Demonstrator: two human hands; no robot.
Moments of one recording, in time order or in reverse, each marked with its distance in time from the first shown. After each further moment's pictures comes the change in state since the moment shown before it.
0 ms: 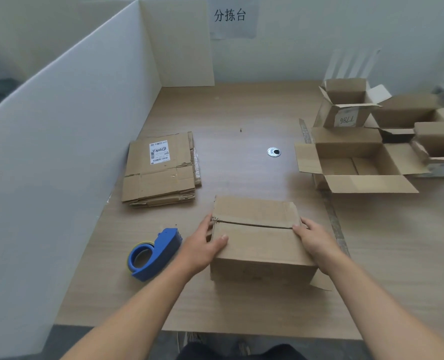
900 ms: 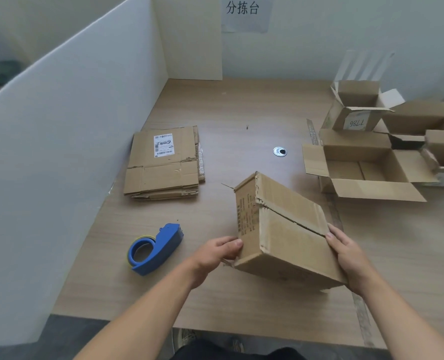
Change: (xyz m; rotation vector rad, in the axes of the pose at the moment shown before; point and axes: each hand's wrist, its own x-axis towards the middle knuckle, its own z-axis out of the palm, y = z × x) left_hand 0.002 -0.006 0.020 -0.432 -0.321 -0.161; right_hand 0.001 0.037 -0.047 0.339 -0.038 0.042
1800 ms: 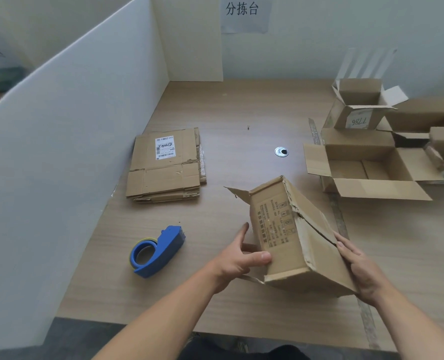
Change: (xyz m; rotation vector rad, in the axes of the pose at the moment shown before) left_hand 0.006 0.013 0.037 0.001 -0.061 0.030; right_hand -0.003 0.014 -0.022 0.159 -0.028 0.162
